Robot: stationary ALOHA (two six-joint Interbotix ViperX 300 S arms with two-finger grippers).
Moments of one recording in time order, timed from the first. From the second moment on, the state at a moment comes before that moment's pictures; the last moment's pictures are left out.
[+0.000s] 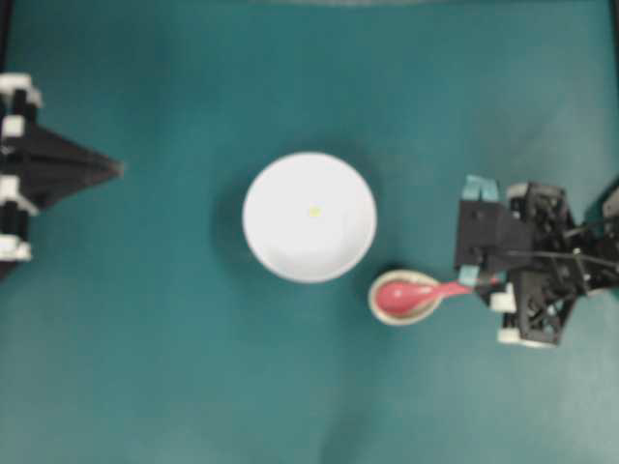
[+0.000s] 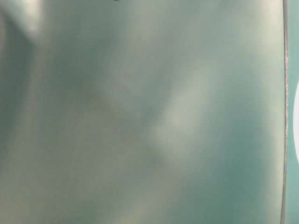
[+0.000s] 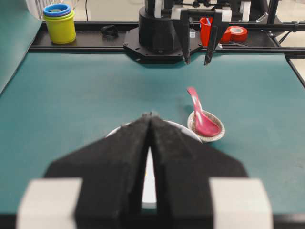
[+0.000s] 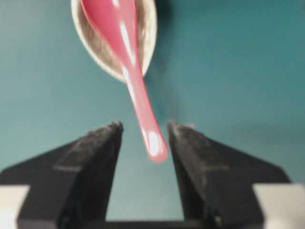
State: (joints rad) left arm 0.04 -0.96 1.18 0.02 -0.17 0.00; right arm 0.28 -0.37 0.75 -0.18 0.79 0.54
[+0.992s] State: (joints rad) left arm 0.04 -0.96 1.18 0.02 -0.11 0.00; right arm 0.01 -0.45 1.30 -0.35 -0.61 0.50
